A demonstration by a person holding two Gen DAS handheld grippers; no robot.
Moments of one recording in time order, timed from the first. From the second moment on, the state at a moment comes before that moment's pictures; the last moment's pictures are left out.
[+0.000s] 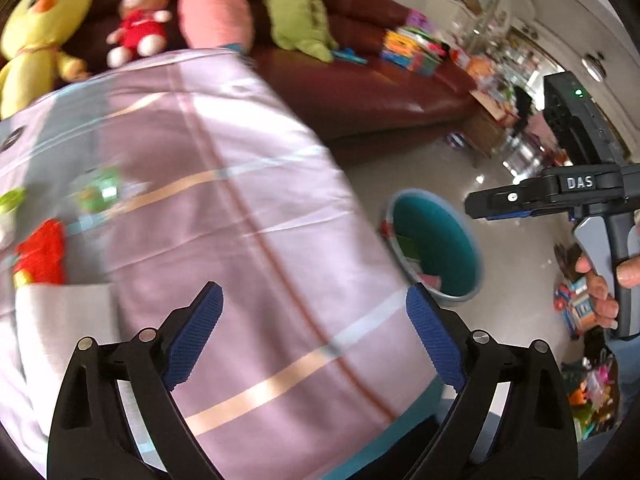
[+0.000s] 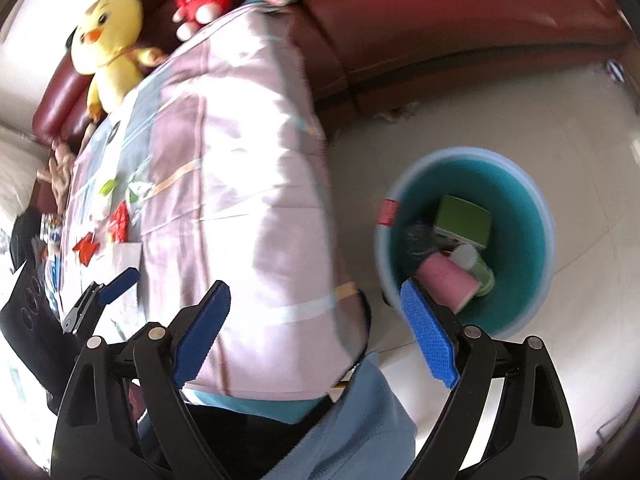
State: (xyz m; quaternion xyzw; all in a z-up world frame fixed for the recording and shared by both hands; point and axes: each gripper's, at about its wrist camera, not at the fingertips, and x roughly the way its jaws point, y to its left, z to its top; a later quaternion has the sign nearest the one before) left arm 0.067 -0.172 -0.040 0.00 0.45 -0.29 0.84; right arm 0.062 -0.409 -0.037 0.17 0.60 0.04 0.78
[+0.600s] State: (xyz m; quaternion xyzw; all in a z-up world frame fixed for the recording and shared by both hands) left arm 0.062 0.005 -0.072 -0.08 0.49 -0.14 0.86; right arm 0.107 -0.238 -0.033 0.08 0.63 0.15 0.76
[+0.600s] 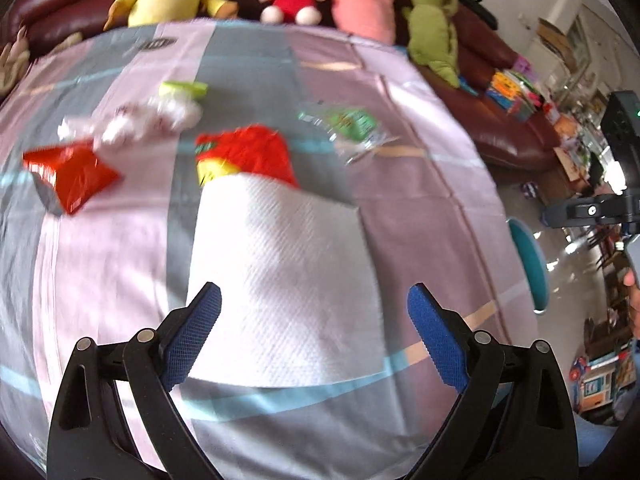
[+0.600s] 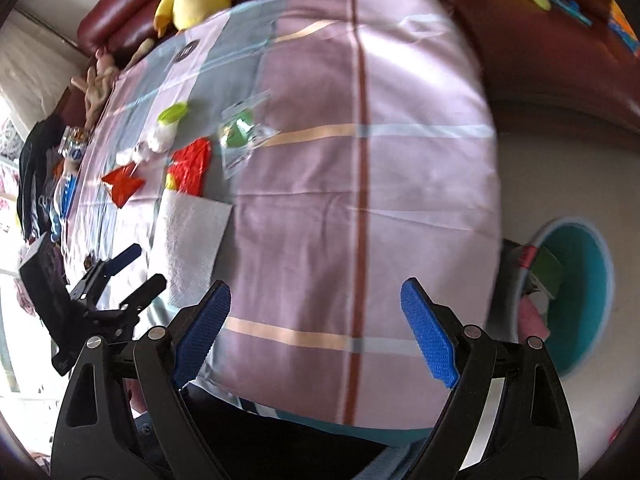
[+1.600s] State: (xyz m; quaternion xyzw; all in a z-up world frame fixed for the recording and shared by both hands) left arm 0.044 0.025 -0.072 -0.11 0.46 -0.13 0.87; right arm 0.110 -0.199 -0.070 0.08 0.65 0.17 0.73
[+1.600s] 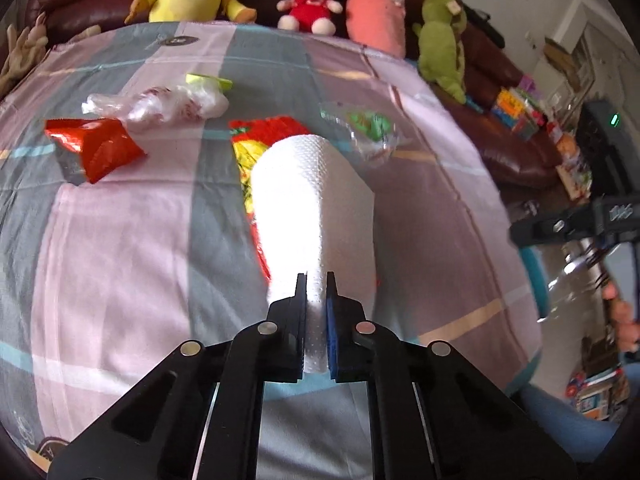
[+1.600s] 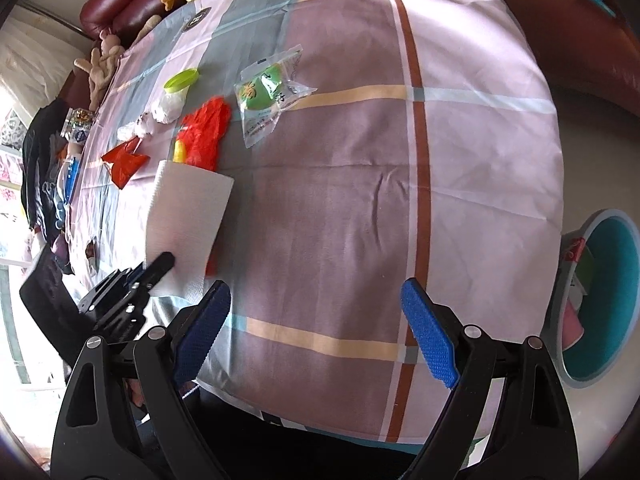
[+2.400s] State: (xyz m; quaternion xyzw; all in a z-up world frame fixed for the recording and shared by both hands) left arm 0.048 0.140 -0.077 -0.20 0.44 -0.06 0.87; right arm 0.149 -0.036 -0.099 -0.02 0.66 0.25 0.71
